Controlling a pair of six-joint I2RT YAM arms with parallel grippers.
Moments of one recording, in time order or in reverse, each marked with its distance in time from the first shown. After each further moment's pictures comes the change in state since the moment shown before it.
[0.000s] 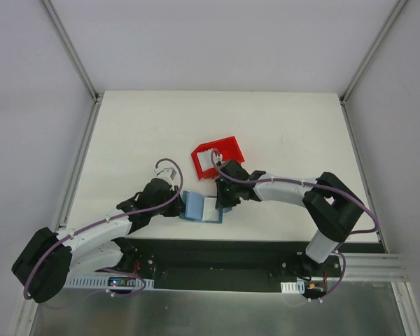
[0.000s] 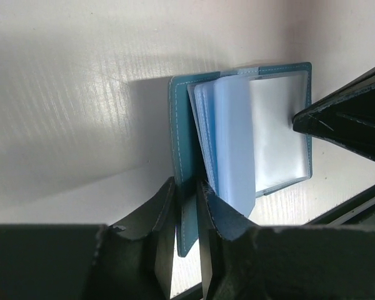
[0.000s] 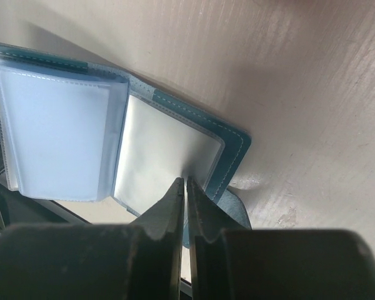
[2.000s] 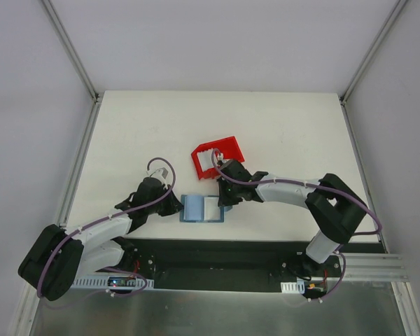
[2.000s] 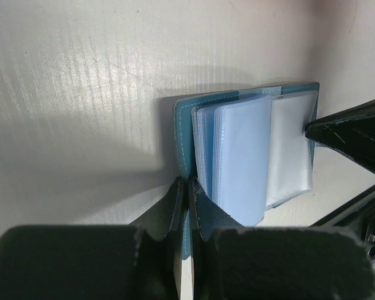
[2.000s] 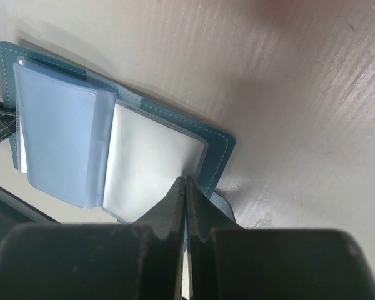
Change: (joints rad) left arm 0.146 0.059 -0.075 0.140 0.137 -0.081; right arm -0.003 -0.024 -0.023 0.027 0.047 -0.061
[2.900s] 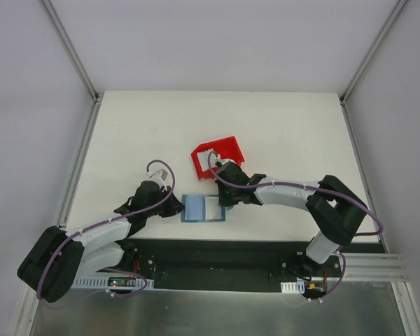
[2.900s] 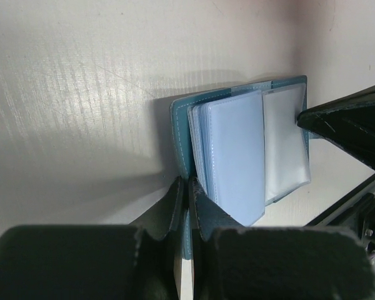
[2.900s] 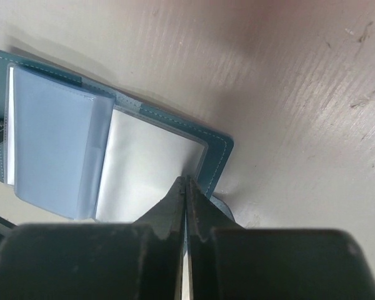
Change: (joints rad) left arm 0.000 -0.014 -0.065 0.122 0.025 0.004; right arm 0.042 -0.010 -0.003 0.010 0.117 -0.041
